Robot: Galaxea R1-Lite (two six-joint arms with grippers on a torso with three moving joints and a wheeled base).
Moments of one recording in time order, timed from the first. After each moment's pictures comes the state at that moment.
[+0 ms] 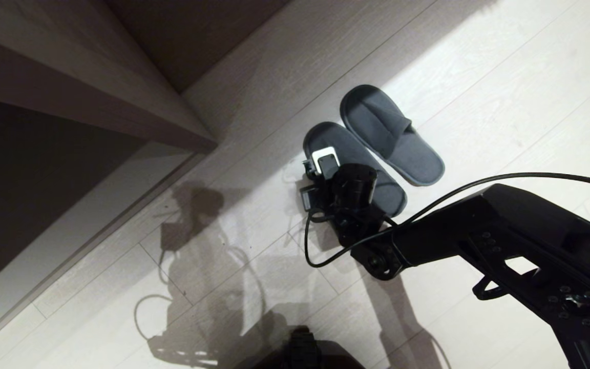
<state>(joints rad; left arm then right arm) 0.01 0.00 0.00 0.00 0.00 -0.02 0.61 2.35 -1.46 -0.97 -0.40 -0.25</state>
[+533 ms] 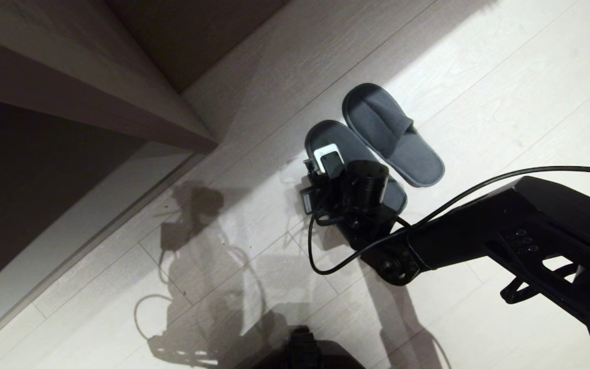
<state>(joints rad) 0.01 0.00 0.00 0.00 0.00 -0.02 0.64 2.24 -1.34 -0.98 -0.30 -0.25</state>
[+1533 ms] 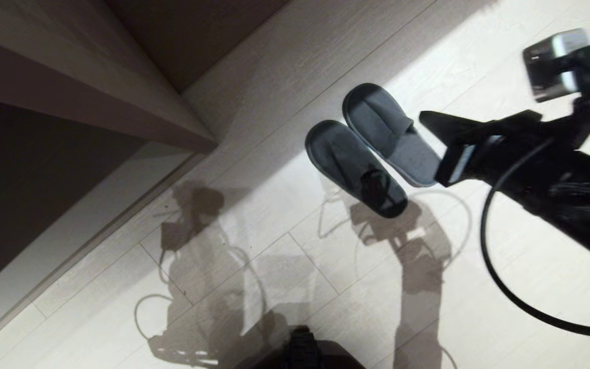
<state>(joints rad) 0.01 0.00 0.00 0.00 0.00 -0.01 0.60 1.39 -0.81 -0.81 -0.20 -0.20</state>
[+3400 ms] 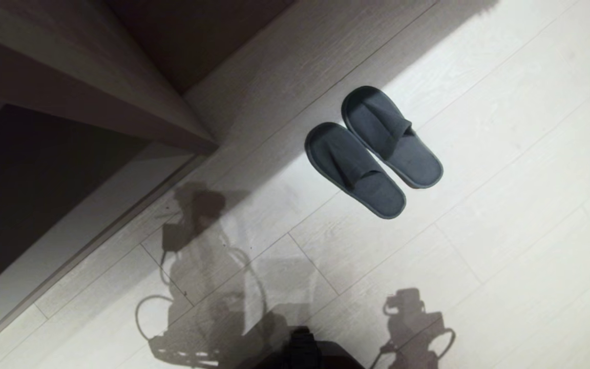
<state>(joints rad) 0.01 0.00 0.00 0.00 0.00 -0.02 0.00 0.00 0.00 0.01 0.01 -0.11</state>
